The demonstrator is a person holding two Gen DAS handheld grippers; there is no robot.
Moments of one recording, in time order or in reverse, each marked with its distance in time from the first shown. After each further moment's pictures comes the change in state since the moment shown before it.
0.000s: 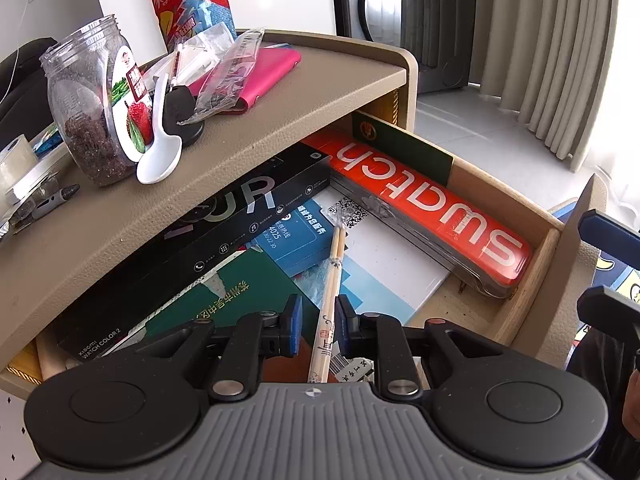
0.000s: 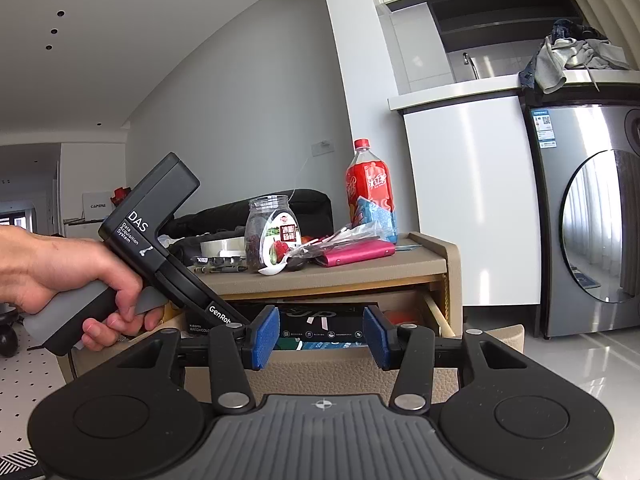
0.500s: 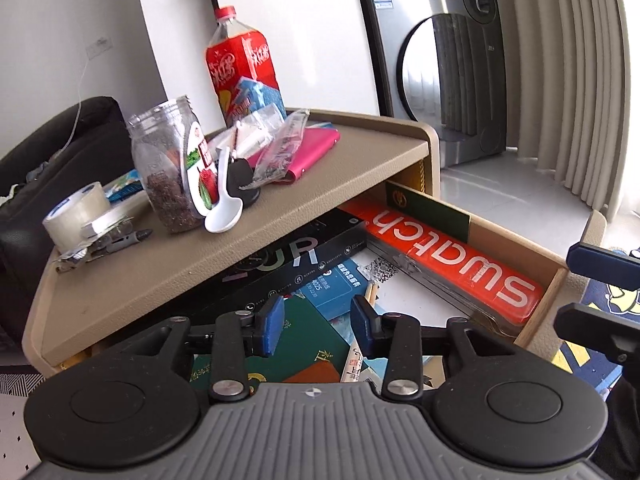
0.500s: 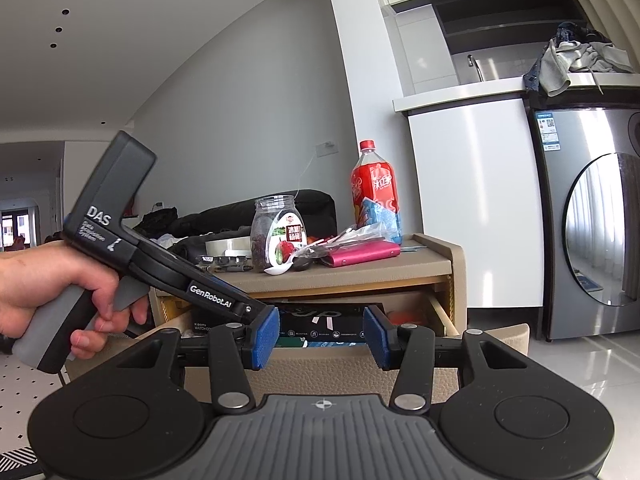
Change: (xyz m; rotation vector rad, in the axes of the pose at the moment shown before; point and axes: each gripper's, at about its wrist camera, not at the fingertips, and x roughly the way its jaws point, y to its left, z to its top) left arm -0.052 -0.019 -0.030 -0.033 -0.288 0.188; right arm -0.003 0.003 0.000 -0.006 -0.001 0.014
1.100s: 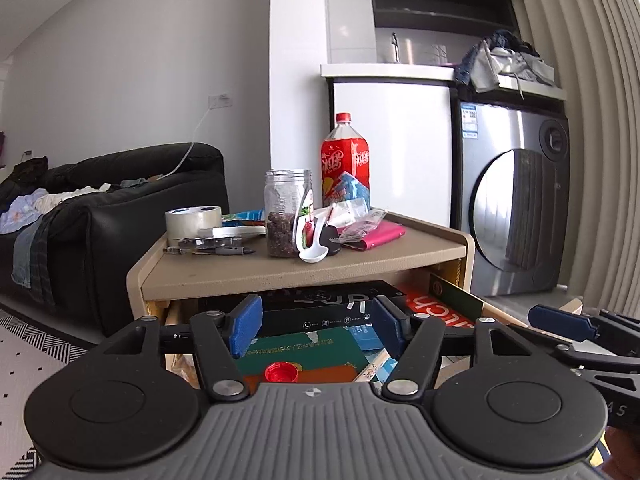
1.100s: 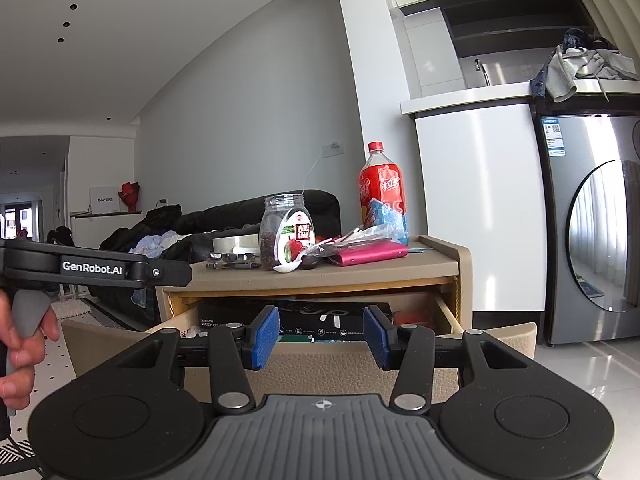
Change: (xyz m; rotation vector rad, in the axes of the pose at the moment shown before) left arm -0.097 -0.012 -0.065 -0.292 -0.334 0.220; right arm -0.004 0.011 -0.003 -0.021 0.004 0.010
